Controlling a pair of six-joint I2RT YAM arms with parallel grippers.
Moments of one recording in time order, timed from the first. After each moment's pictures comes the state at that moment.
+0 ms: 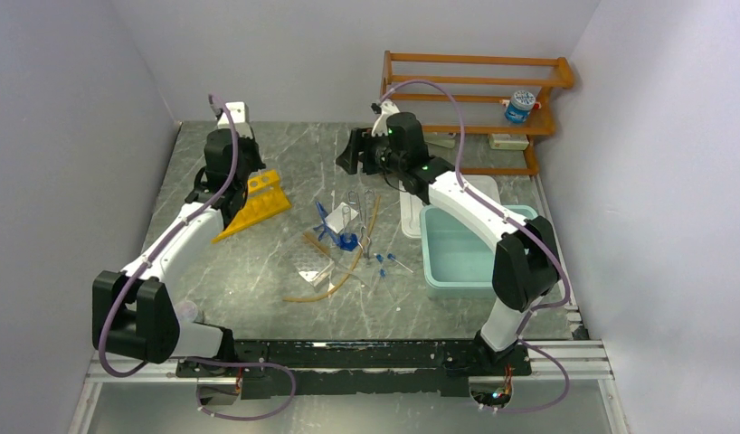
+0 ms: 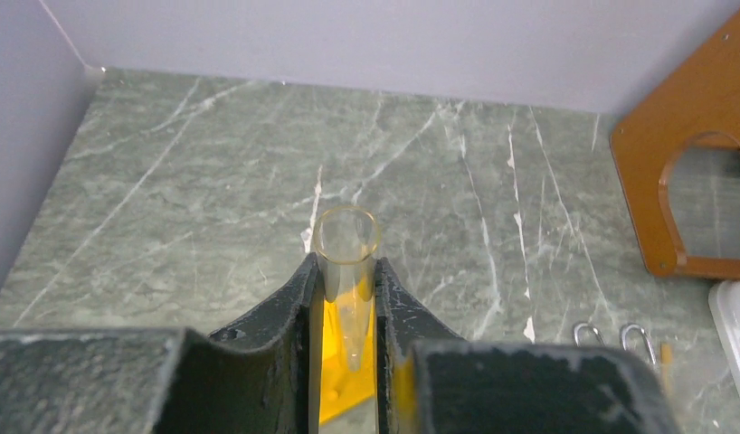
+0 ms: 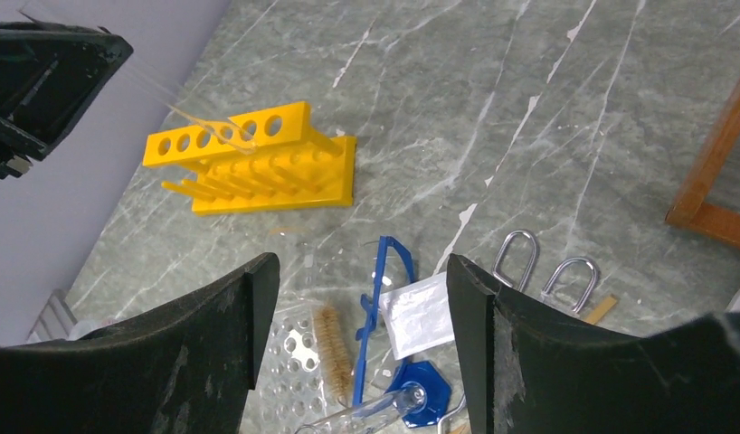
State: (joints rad) left arm -0.22 1.35 1.00 0.11 -0.24 -0.14; right arm 0.57 1.73 1.43 -0.07 -0.21 0.38
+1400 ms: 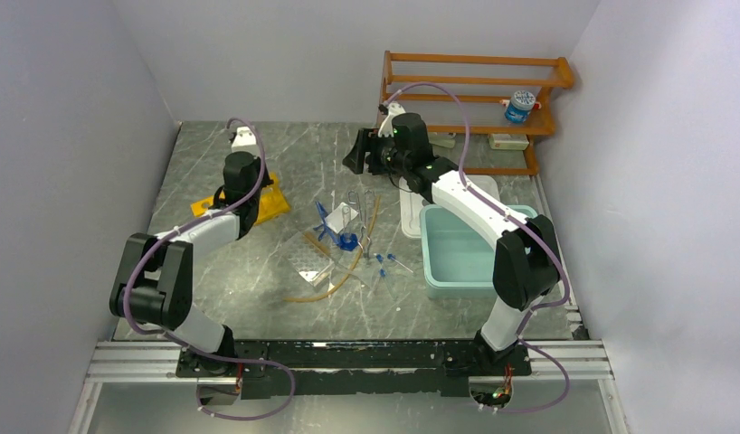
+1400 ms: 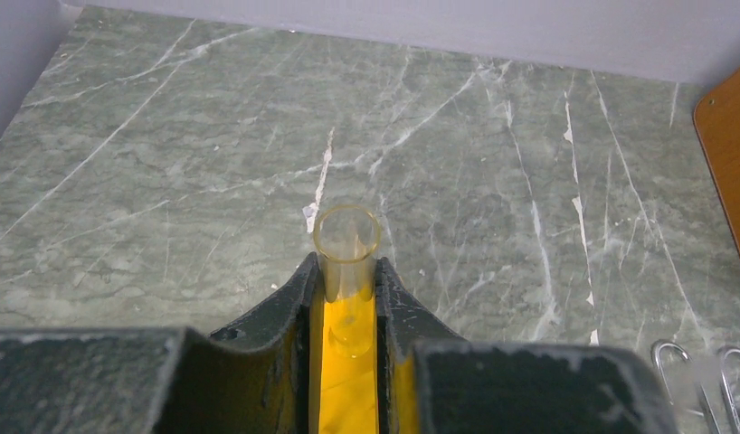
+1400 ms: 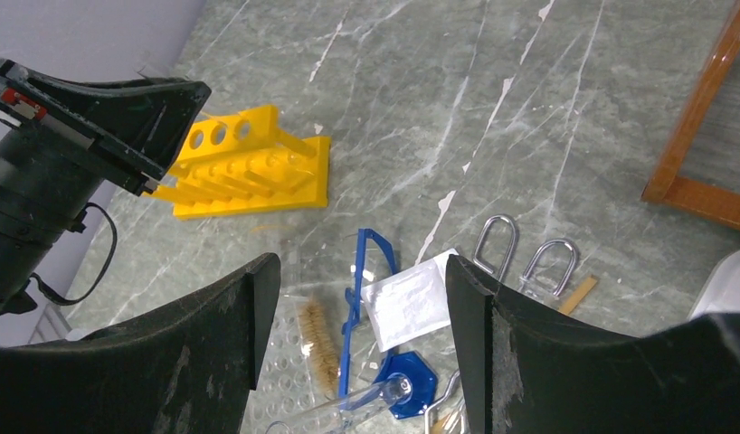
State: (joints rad) left arm -0.23 1.54 0.82 0.48 -0.29 -0.14; right arm 0.54 1.73 1.41 -0.08 -0.21 0.40
